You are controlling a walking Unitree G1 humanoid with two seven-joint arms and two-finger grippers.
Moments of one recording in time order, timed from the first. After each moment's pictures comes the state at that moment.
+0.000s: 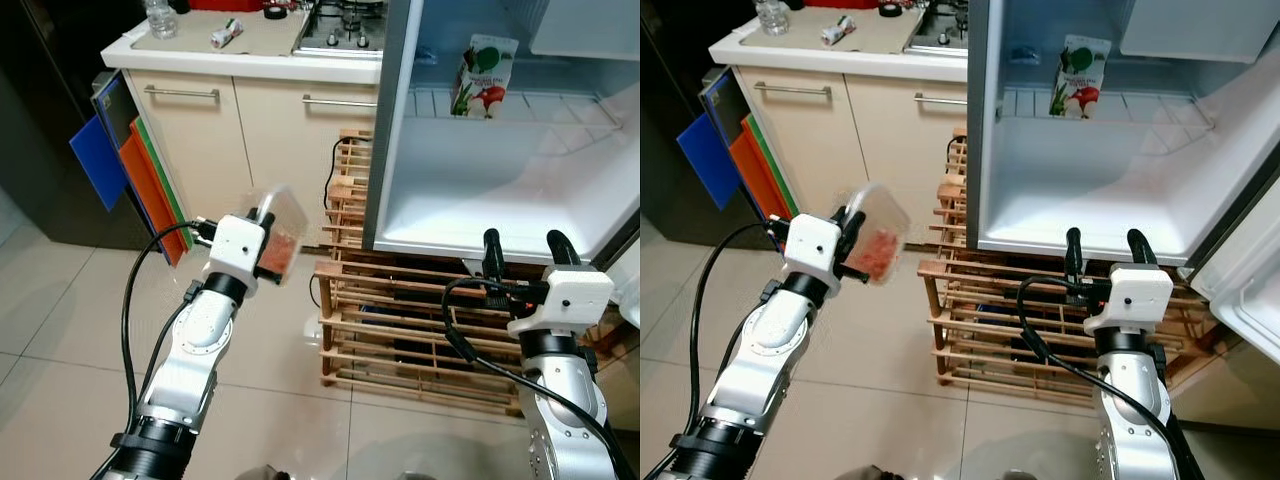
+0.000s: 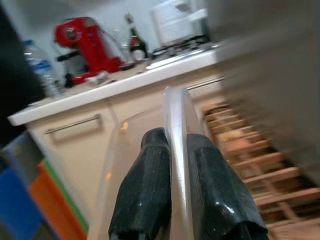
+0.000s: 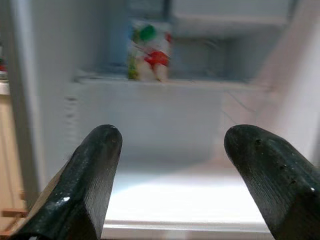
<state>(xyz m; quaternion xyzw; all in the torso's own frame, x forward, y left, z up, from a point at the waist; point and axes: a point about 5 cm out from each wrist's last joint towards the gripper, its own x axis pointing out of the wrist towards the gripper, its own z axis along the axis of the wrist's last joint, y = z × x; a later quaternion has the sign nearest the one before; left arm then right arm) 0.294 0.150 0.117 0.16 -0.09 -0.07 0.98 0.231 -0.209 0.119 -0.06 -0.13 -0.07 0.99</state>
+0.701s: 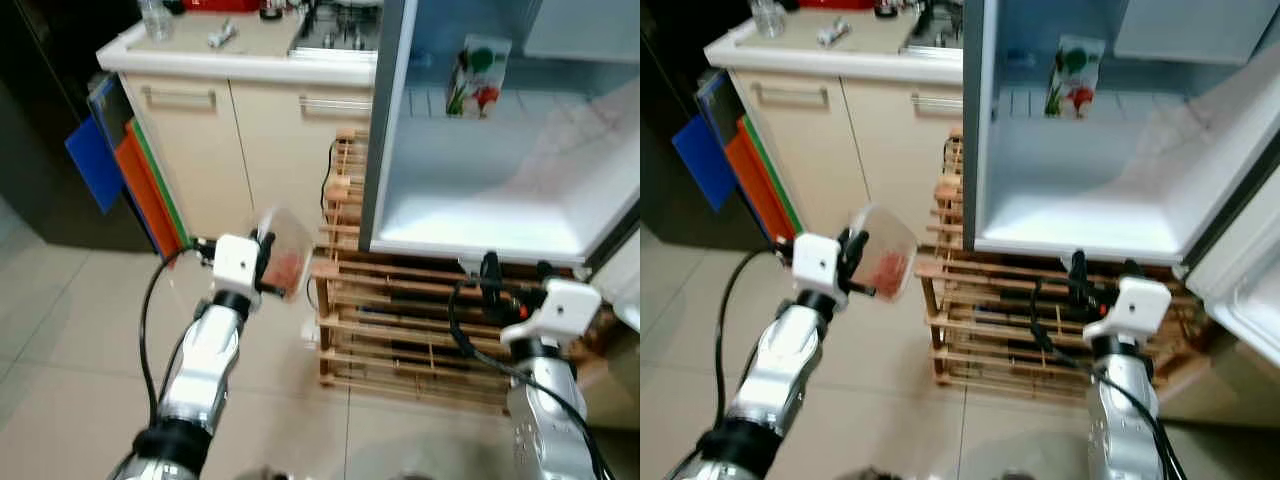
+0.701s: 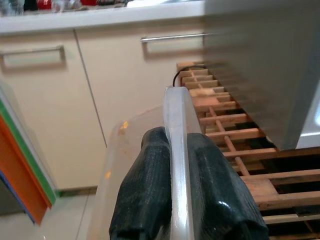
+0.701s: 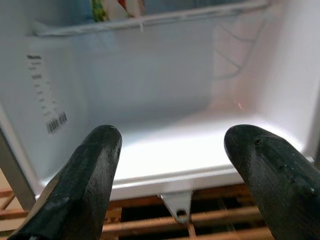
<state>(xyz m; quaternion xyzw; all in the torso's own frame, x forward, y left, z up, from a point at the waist) 0.301 0.136 0.070 0.05 0.00 -0.09 0.99 0.249 -0.217 0.081 0.02 -0.07 -0.09 0.99</state>
